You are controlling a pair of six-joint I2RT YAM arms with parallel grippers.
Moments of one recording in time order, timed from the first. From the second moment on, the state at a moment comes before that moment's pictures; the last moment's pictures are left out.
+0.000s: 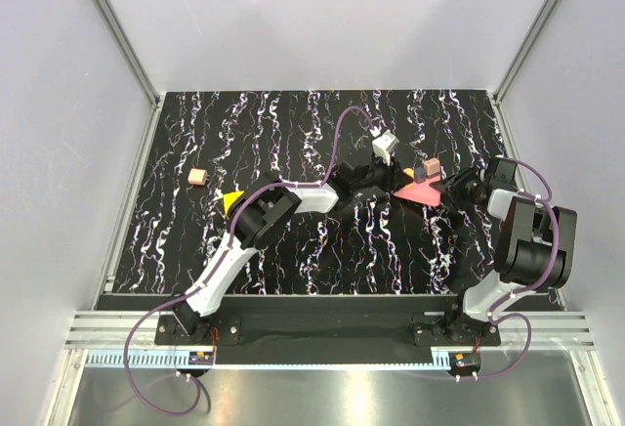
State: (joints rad) left arm -0.84 2.42 1.62 0.67 0.31 -0.41; right arm -0.30 1.63 0.75 0.00 -0.47 0.74
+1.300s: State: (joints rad) left arm -0.84 2.37 1.68 0.83 0.30 -0.38; right arm -0.29 1.64 0.77 0.01 -0.44 0.75
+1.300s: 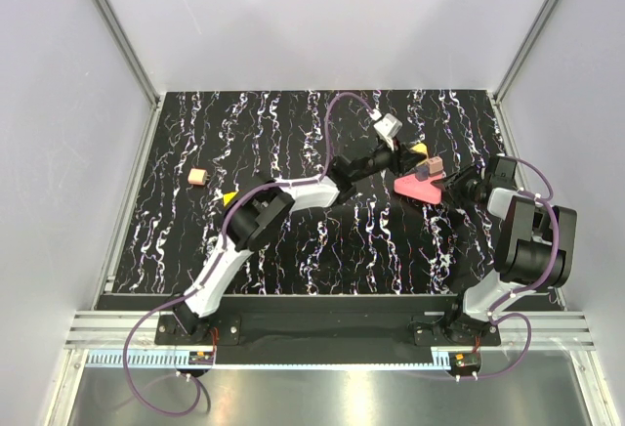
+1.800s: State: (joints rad) left arm -0.70 2.21 1.46 0.68 0.34 -0.43; right arm -0.29 1.63 0.73 0.06 -0.44 0.75
